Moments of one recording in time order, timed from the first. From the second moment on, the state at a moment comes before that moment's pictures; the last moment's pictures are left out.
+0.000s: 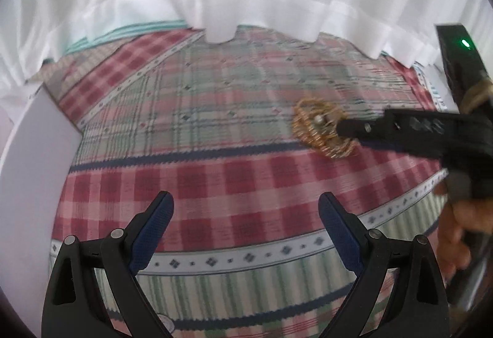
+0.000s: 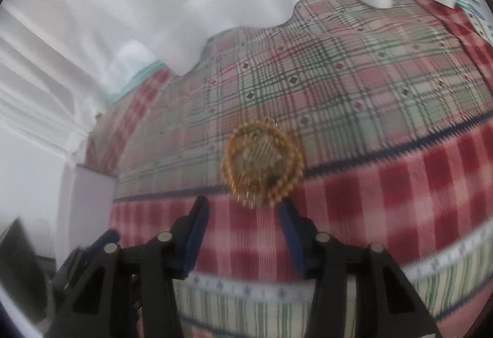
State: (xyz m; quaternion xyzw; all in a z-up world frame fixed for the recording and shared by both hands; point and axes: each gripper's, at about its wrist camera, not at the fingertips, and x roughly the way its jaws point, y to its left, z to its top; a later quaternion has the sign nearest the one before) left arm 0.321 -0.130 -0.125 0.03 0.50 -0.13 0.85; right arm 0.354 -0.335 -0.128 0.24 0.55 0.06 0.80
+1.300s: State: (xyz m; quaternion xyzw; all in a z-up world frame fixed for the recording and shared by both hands) left arm 0.209 -0.051 -0.173 0.05 0.51 -0.07 0.86; right arm 0.219 -0.274 -0.129 0.02 0.55 0.05 0.84
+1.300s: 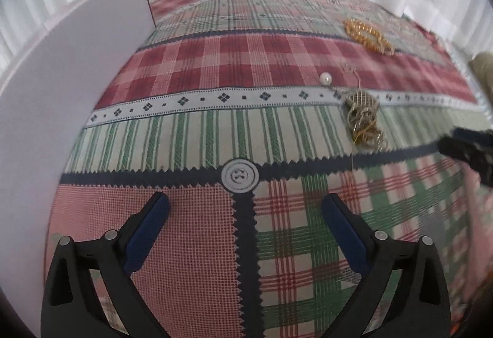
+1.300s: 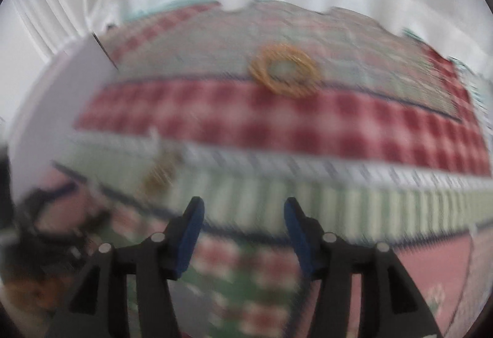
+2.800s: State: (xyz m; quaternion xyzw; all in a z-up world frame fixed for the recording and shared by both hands) left arm 0.191 -0.045 -0.150 0.00 0.48 -0.12 0.87; right arm 0.129 -0.279 -0.146 0.01 0.52 -0.04 0.85
